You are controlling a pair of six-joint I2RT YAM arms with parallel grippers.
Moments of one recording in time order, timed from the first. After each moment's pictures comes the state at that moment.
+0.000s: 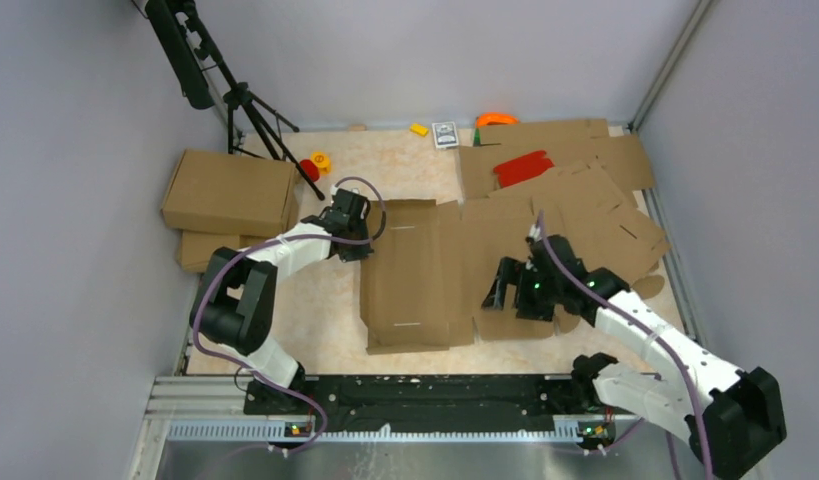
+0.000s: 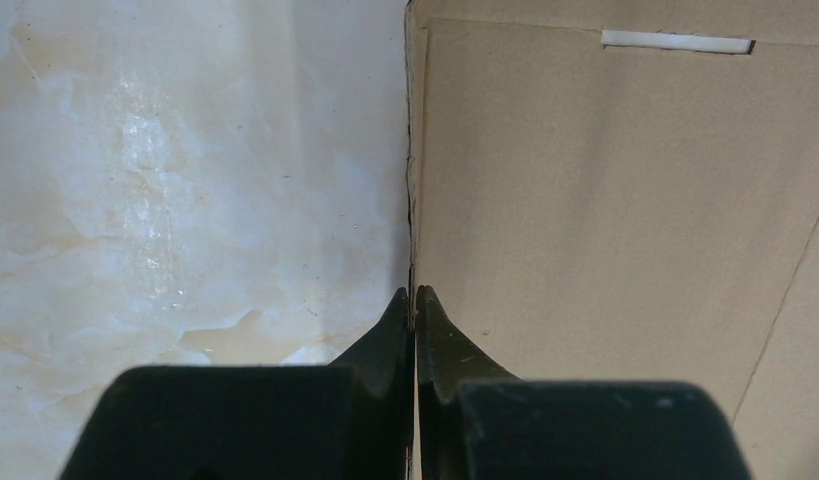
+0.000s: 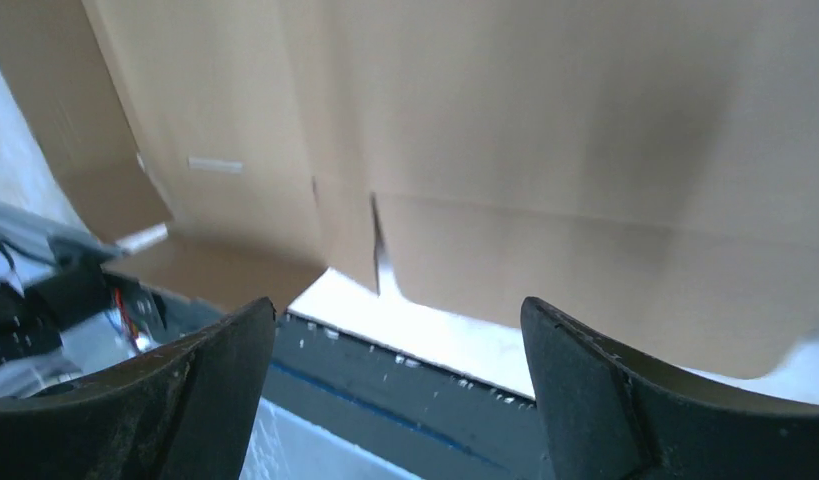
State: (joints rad) left arm -0.38 1.63 0.94 -0.33 -0.07 -0.53; right arm 0.47 0.93 0.66 -0.68 -0.18 0.69
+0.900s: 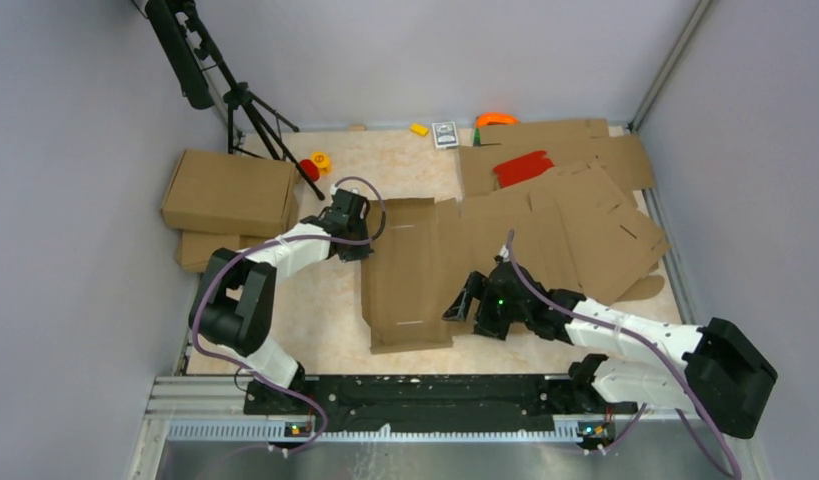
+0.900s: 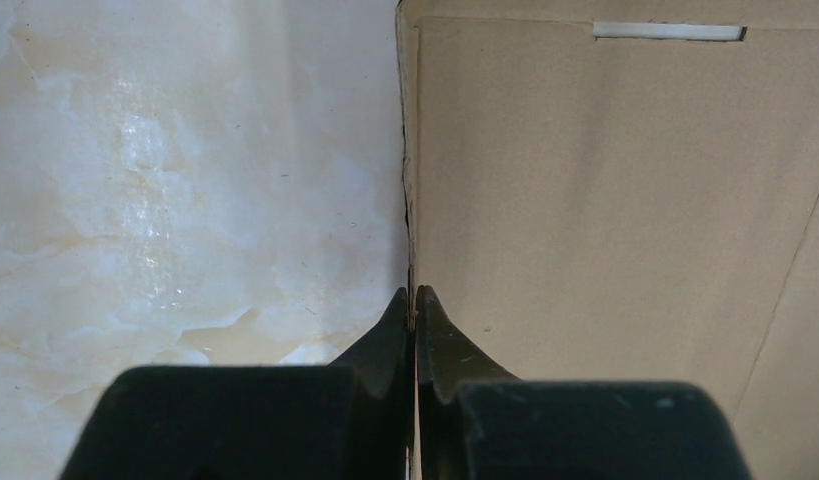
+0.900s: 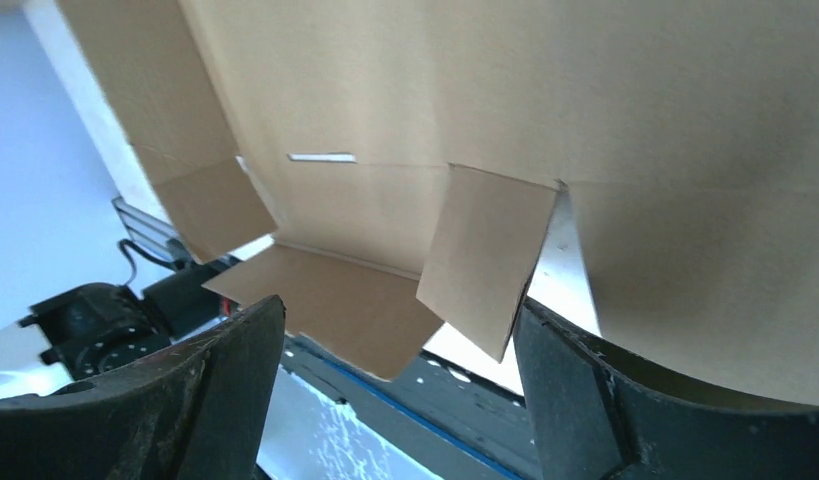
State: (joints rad) left arm -0.38 1.62 0.94 -0.33 -0.06 -0.53; right arm 0.88 1.09 0.46 -0.20 -0.10 1.20
